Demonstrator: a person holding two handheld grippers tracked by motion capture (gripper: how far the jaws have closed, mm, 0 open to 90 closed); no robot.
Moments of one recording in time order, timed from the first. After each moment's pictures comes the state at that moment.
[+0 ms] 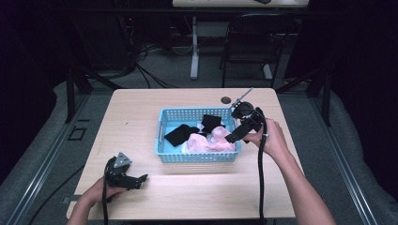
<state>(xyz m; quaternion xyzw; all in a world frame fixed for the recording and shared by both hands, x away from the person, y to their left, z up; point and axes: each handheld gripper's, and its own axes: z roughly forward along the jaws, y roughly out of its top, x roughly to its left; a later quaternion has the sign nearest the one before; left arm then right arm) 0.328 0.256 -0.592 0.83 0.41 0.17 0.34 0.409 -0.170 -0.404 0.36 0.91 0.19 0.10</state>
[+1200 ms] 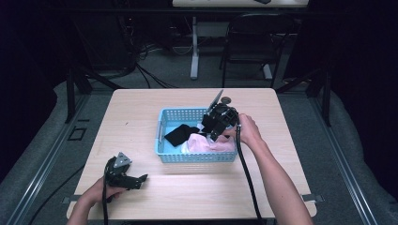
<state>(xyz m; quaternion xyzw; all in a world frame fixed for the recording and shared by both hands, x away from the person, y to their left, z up) 0.328 0.256 -0.592 0.83 0.41 0.17 0.34 0.481 -0.119 -0.470 0.35 0.93 0.11 0.03</state>
